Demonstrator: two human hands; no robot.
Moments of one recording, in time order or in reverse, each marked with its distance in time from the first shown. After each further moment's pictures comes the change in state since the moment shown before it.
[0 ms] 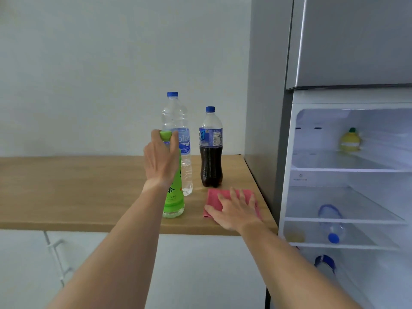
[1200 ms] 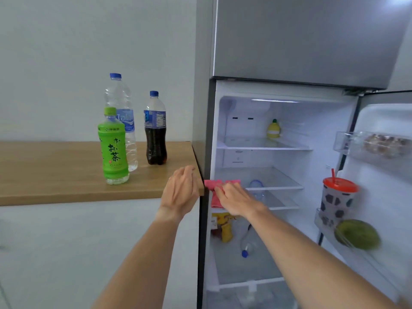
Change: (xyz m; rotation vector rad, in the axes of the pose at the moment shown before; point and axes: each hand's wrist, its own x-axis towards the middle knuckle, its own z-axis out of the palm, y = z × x) left_hand -0.220 0.050 0.051 0.130 -0.495 0.390; right_hand -0.144 0.139 -0.023 0.174 0.195 0.002
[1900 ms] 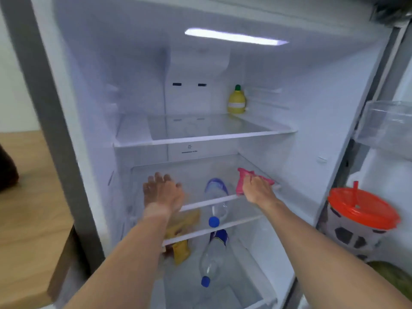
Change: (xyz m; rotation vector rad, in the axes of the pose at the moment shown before) left_hand 0.165 0.001 0.306 0.325 -0.562 -0.279; right_hand 0.179 0.332 0.027 0.000 0.089 0.588
